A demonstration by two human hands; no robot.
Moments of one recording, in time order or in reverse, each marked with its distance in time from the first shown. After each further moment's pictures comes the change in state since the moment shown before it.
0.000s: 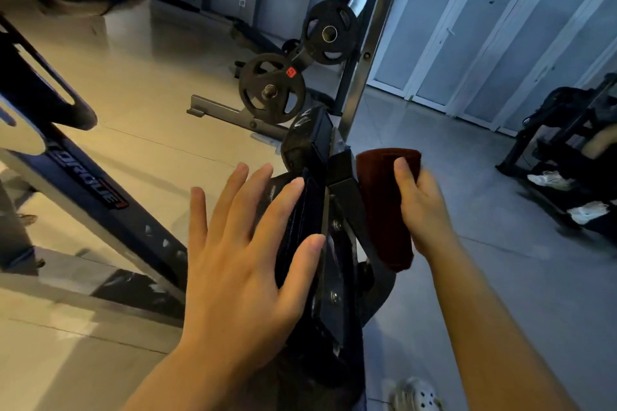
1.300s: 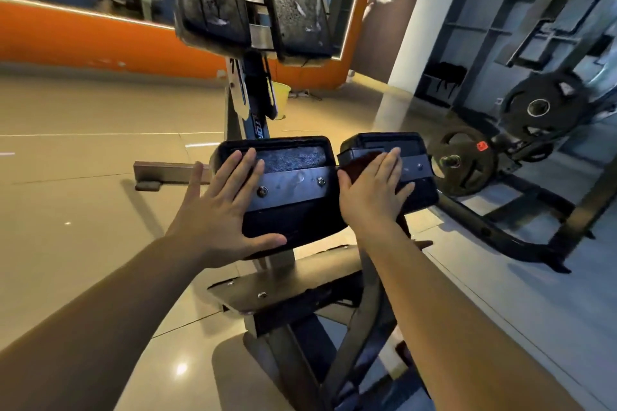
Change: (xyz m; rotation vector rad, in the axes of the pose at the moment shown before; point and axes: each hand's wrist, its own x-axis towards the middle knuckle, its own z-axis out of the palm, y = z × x) left_hand -0.079 0.096 0.093 1.056 -0.088 -0.589; right_hand 0.033 0.063 0.003 -0.614 -0.519 -0.611
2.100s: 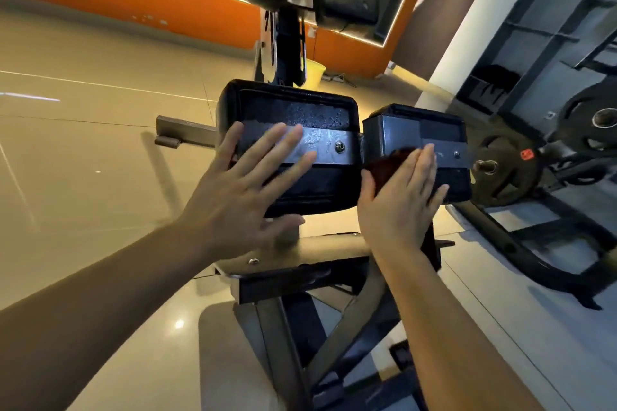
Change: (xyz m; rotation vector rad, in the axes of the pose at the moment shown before) left_hand -0.013 0.037 0.038 0.133 0.376 0.191; right_hand -0.019 0.043 0.038 0.078 0.198 -0.185
